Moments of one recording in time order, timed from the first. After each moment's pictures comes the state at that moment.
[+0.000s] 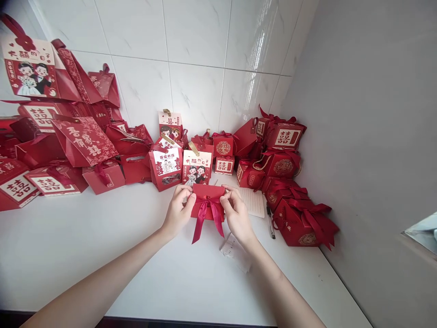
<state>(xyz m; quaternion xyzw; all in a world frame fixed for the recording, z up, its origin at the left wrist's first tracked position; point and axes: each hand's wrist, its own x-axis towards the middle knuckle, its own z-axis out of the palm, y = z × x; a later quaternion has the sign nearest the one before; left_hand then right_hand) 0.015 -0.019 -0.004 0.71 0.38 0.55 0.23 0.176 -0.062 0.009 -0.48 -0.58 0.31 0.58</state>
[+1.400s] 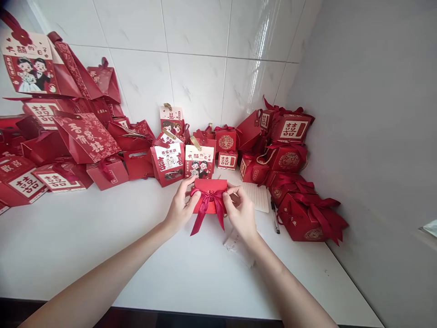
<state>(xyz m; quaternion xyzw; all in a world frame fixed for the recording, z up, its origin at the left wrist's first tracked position) 0.010 -0.018 -0.011 0.73 0.36 0.54 0.23 0.171 -0.066 0.001 -0.47 -0.57 0.26 0.63</state>
